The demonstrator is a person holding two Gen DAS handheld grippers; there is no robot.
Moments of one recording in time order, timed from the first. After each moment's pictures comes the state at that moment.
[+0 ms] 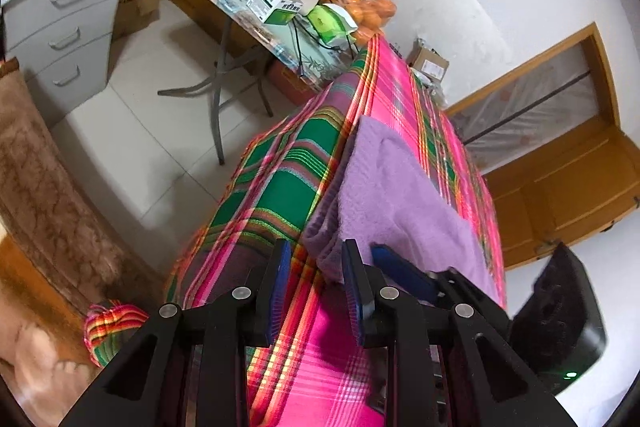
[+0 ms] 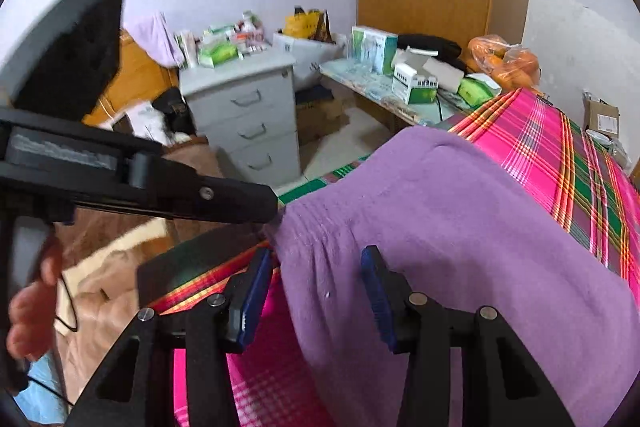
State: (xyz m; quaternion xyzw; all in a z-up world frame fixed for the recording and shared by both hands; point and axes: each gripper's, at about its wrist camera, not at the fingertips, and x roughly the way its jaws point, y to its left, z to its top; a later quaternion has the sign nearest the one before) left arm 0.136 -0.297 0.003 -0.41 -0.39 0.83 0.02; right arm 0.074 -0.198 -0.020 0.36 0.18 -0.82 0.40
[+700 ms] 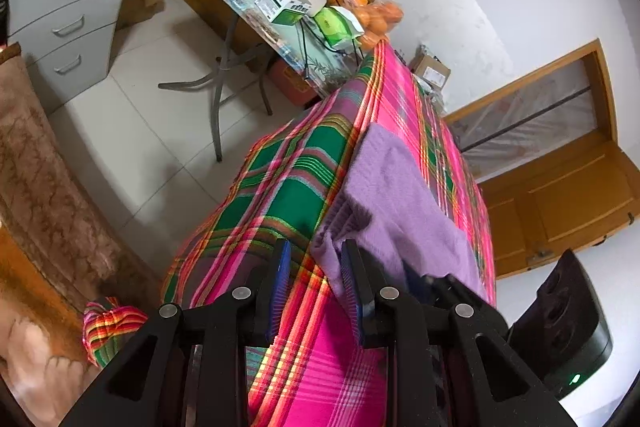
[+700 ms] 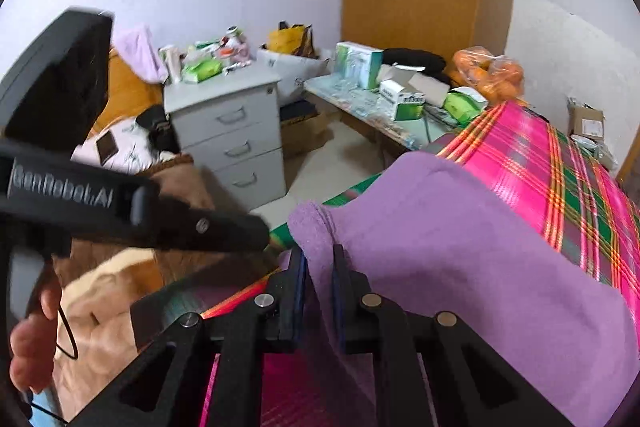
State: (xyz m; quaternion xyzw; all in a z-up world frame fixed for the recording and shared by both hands) left arm 0.135 -0.308 -0.002 -0.40 -0.41 0.82 0.02; right arm 0.075 -0.209 -0.013 0.34 0.17 -0.84 0.39
